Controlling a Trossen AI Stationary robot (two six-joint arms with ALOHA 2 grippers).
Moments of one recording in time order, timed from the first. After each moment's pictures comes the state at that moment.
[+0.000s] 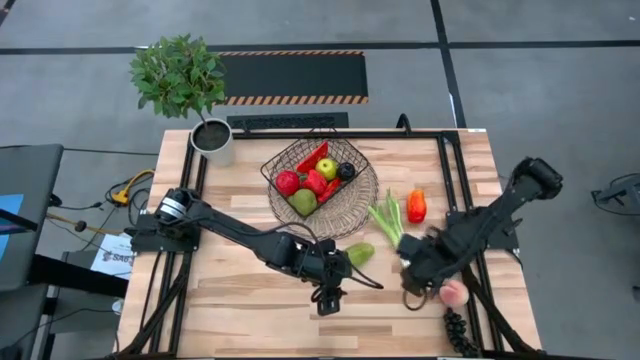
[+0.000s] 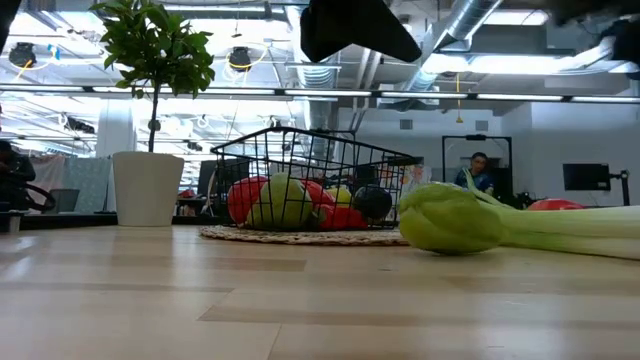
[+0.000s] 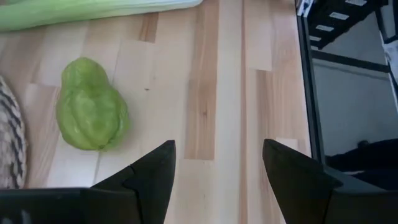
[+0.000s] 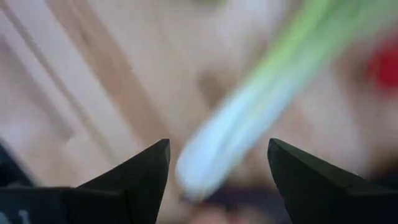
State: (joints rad) left arm -0.36 1.98 1.69 -0.56 -0.08 -0.46; right arm 0.62 1.40 1.11 -1.16 0.11 1.14
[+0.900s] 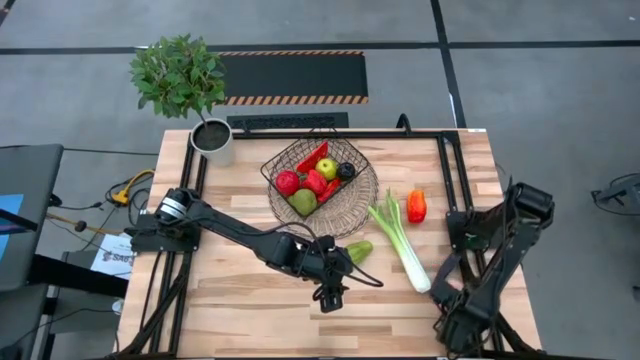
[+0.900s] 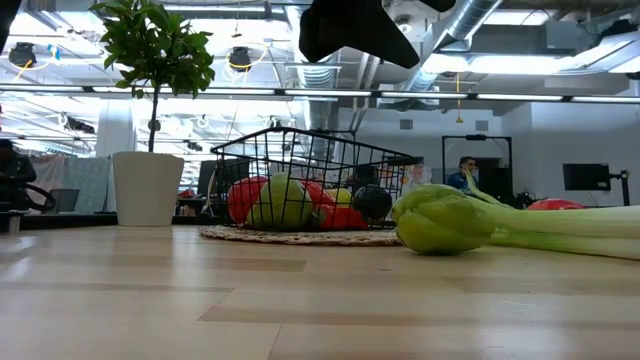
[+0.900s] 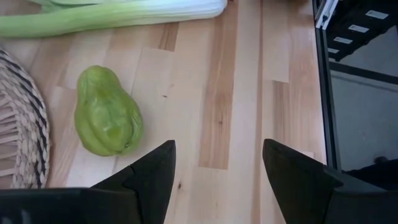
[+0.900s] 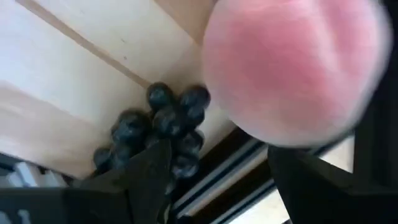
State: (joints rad) left arm -0.36 1.98 1.69 -0.56 -0.15 -0.48; right arm 1.07 1.66 1.04 -1.03 -0.29 1.88
